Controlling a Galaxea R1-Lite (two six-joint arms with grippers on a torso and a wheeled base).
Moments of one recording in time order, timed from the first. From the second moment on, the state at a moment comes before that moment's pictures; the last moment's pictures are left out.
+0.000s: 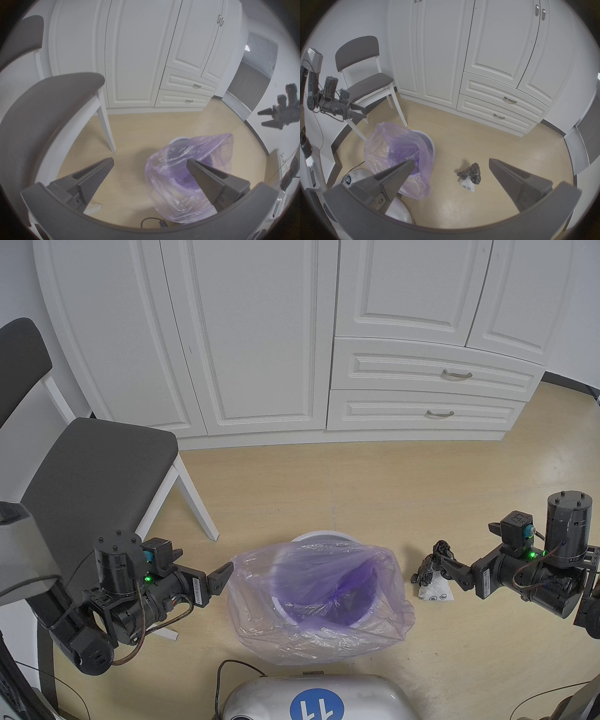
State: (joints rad) left arm -0.41 1.92 -0.34 -1.24 0.06 -0.10; right arm 0.48 1.46 -0.47 -0.64 -0.26 -0.20
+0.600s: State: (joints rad) left arm -0.47 1.76 -0.34 -1.23 0.03 -0.13; right arm 0.48 1.52 -0.50 -0.63 -0.23 0.01
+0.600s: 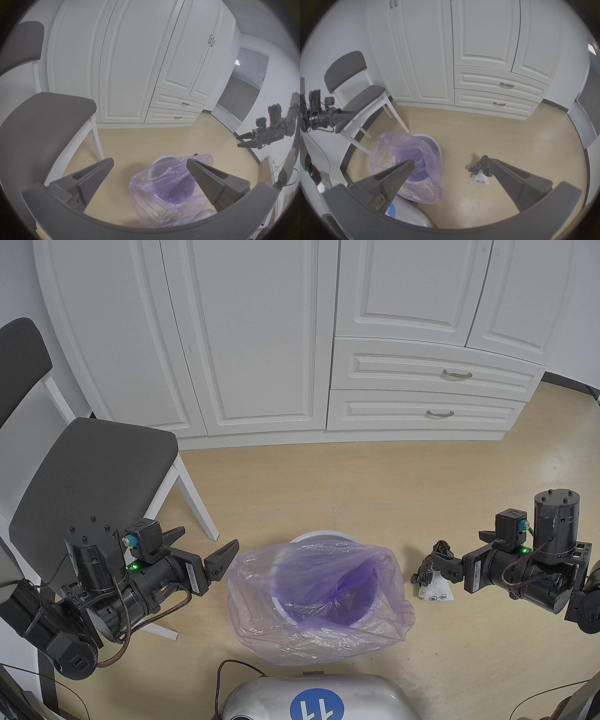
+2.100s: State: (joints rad) left arm -0.47 1.92 -0.89 -0.38 -0.21 0.07; right arm 0.42 2.03 -0.79 -0.50 0.03 0.30
